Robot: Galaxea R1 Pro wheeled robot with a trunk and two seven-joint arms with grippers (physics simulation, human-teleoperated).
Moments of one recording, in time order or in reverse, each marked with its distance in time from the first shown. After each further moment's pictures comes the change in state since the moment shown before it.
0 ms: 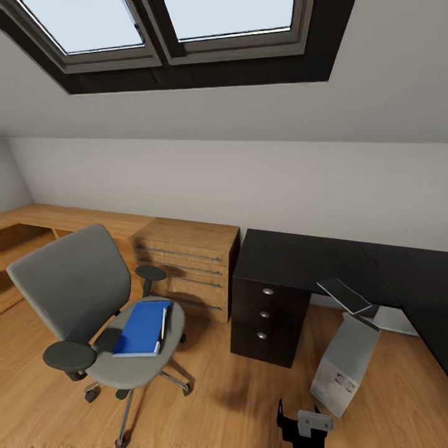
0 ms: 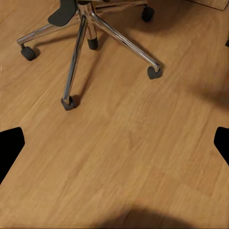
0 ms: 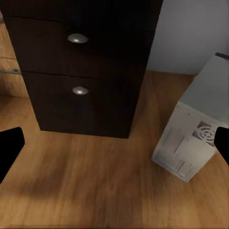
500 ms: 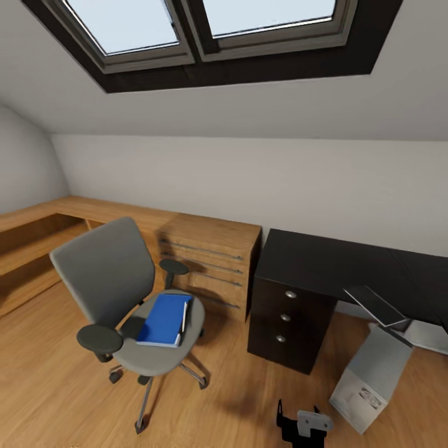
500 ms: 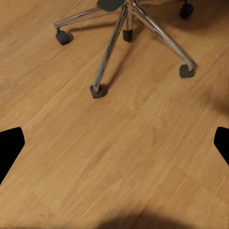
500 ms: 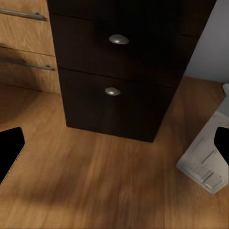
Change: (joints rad) left arm 0.000 0.000 0.044 0.000 -0.001 0.000 0.000; right arm 0.000 0.001 0.001 0.000 0.002 0.000 0.000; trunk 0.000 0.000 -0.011
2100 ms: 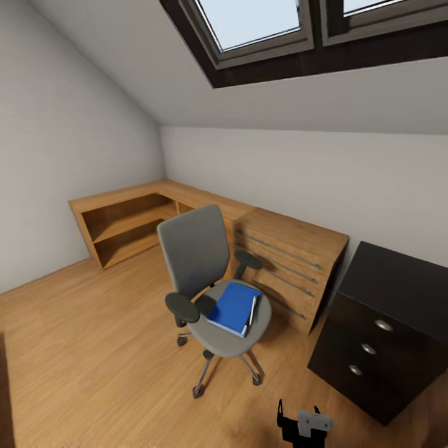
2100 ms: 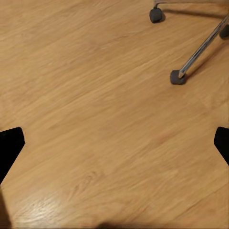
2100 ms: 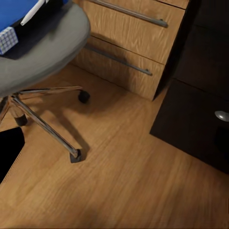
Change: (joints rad) left arm 0.000 0.000 0.001 0.000 -0.001 0.000 -0.001; right arm 0.000 -0.001 0.000 0.000 -0.001 0.001 0.000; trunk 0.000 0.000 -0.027
